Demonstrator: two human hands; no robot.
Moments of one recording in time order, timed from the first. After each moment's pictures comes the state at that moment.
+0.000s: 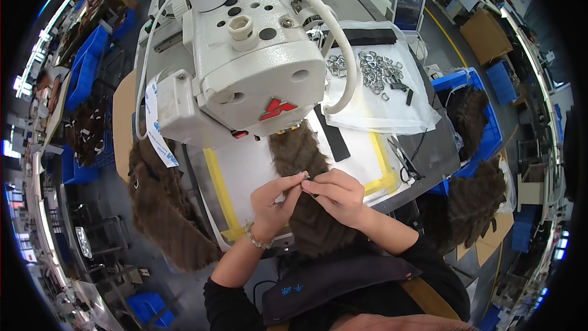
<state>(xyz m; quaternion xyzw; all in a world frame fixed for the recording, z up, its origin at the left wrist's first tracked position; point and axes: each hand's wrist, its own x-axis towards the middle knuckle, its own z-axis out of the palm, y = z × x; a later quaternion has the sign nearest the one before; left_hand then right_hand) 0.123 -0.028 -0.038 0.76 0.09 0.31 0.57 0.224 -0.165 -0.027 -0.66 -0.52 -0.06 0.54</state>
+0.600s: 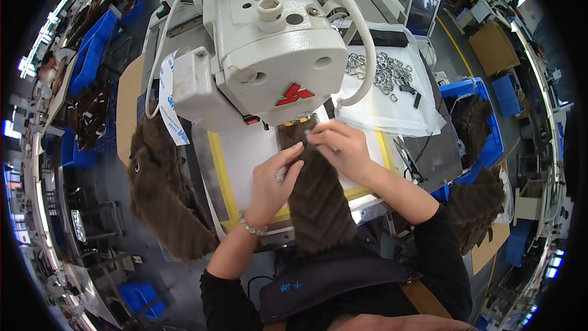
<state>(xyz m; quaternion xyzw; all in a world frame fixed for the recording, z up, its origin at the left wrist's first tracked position) 0.137 -0.012 -0.035 0.79 0.15 0.25 0.55 0.286 -0.128 -0.026 -0.68 -0.55 -0.04 0.49</state>
